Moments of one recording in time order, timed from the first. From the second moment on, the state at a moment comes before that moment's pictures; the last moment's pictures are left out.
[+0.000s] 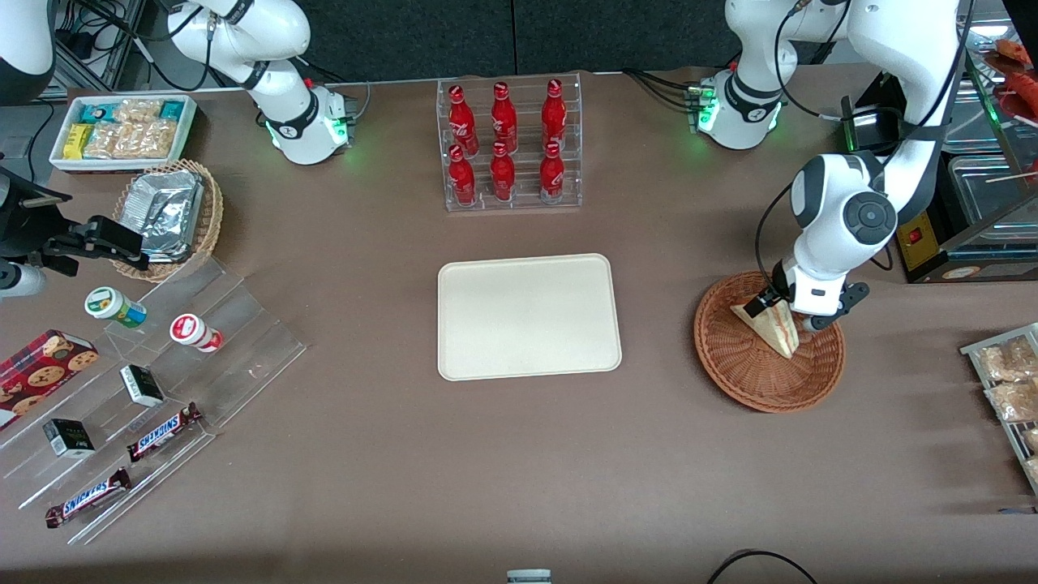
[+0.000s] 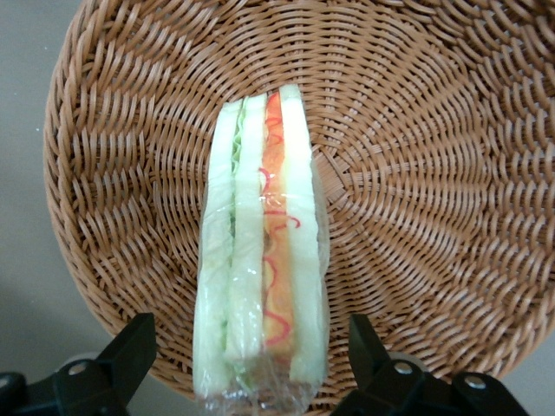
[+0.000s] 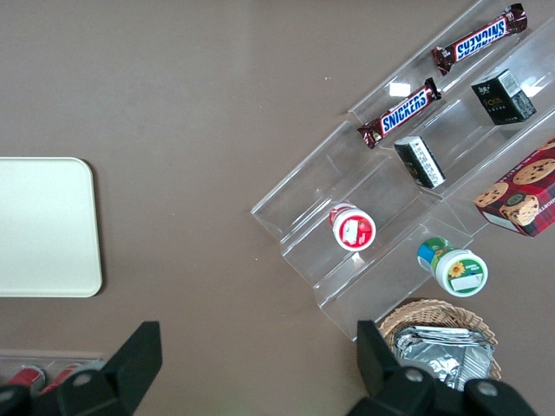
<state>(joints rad) -0.15 0.16 0.05 -2.38 0.00 2.49 -0.70</state>
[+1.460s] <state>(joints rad) -0.36 0.08 0.03 -2.00 0.04 1.96 -0.74</state>
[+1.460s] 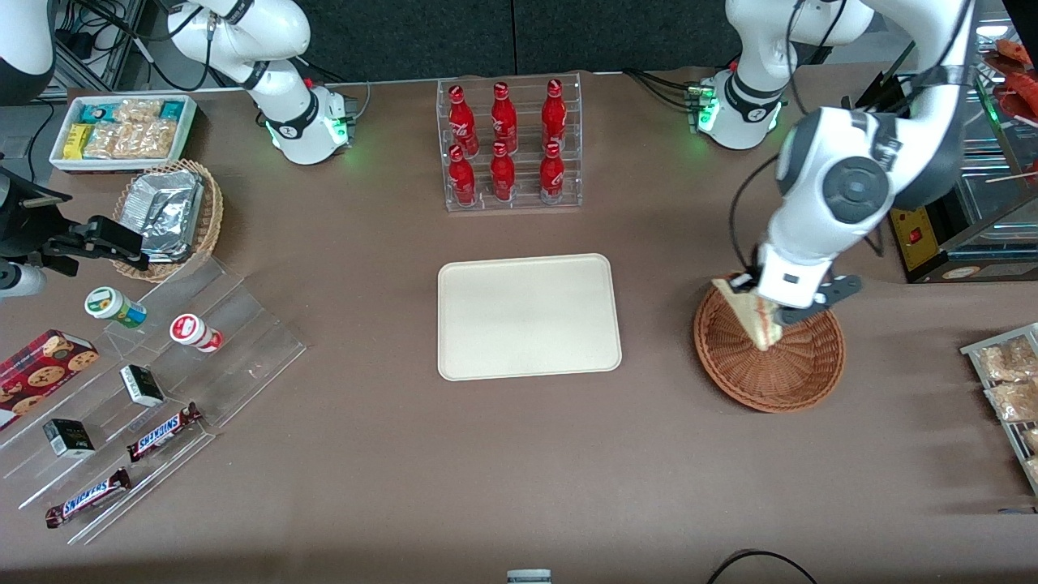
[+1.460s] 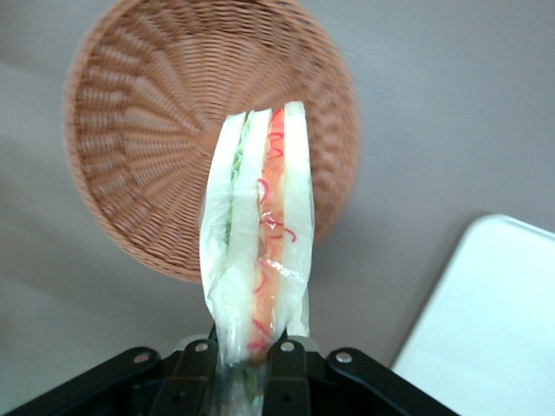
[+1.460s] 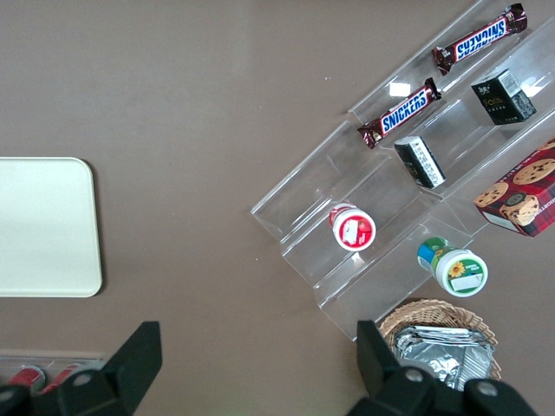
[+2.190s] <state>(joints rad) -0.70 0.43 0.02 -1.67 -0.02 1.96 -0.83</state>
